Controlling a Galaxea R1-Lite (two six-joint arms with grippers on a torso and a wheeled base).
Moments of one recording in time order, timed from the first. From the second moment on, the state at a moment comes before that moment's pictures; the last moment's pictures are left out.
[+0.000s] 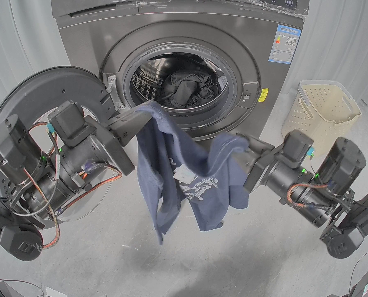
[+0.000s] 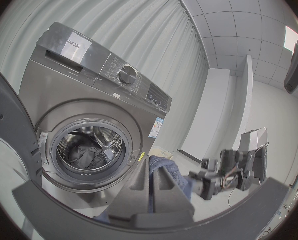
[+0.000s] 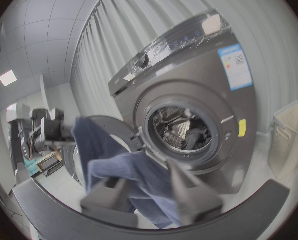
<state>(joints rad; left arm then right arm) -0.59 1.59 -0.57 -1.36 -0.24 -0.17 0.71 1.77 -0.56 -1.43 -0.02 0.11</state>
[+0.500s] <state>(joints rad) -0.59 1.59 -0.61 -1.38 -0.22 -0.17 0.90 1.99 -0.42 -1.44 0.00 0.12</state>
